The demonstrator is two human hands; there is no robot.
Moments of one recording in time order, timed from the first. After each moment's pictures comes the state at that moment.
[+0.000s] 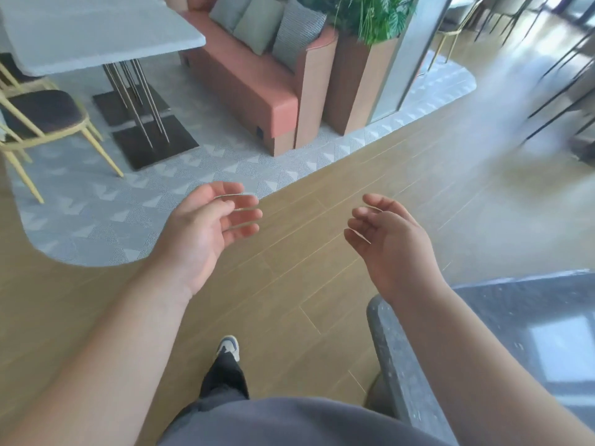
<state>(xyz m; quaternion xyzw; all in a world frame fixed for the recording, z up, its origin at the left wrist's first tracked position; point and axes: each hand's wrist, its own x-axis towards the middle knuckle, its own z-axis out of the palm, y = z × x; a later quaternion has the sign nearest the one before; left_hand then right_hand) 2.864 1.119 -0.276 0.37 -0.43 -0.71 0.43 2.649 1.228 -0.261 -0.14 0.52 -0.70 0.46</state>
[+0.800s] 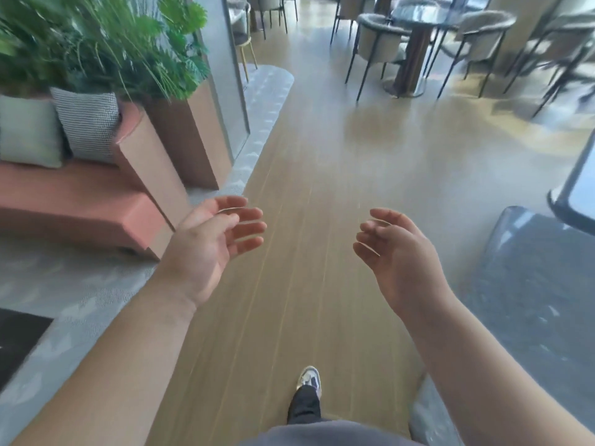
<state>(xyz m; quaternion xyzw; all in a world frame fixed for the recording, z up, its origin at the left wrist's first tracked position) 2.500 0.807 -0.240 0.20 -0.56 -0.79 0.15 2.402 1.035 -0.263 0.04 0.50 -0.85 0.18</state>
